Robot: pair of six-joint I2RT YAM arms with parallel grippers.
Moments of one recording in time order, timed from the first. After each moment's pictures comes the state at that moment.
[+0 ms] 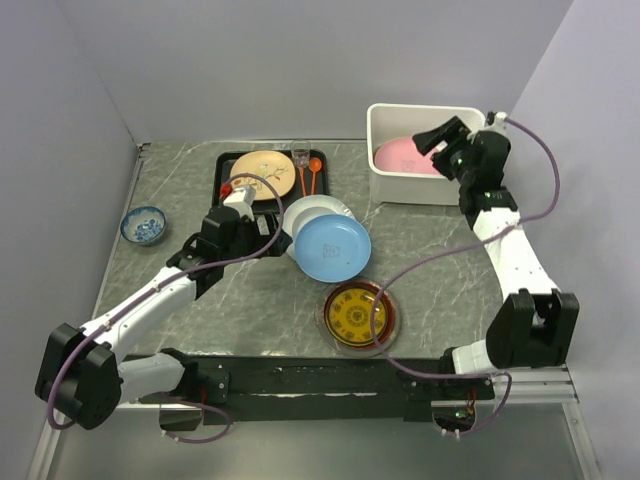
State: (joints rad) left arm -0.50 1.16 0.75 -0.06 0.07 -0.52; right arm -0.01 1.41 1.22 0.00 -0.19 0.75
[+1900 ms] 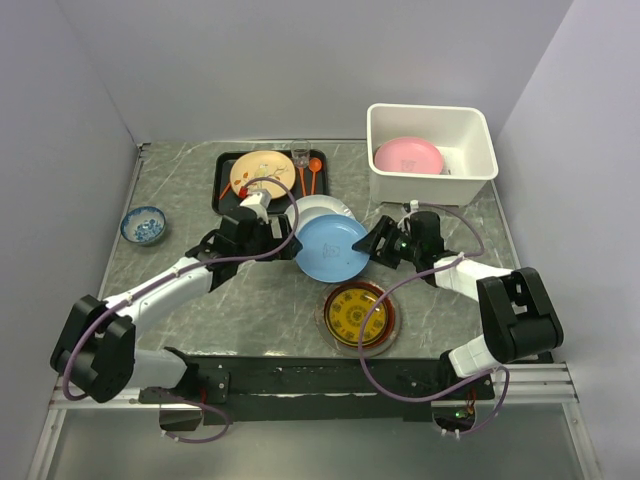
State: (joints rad) left arm -0.54 1.30 0.77 -0.03 0.06 -0.54; right arm 0.24 1.47 0.60 0.27 -0.47 0.78
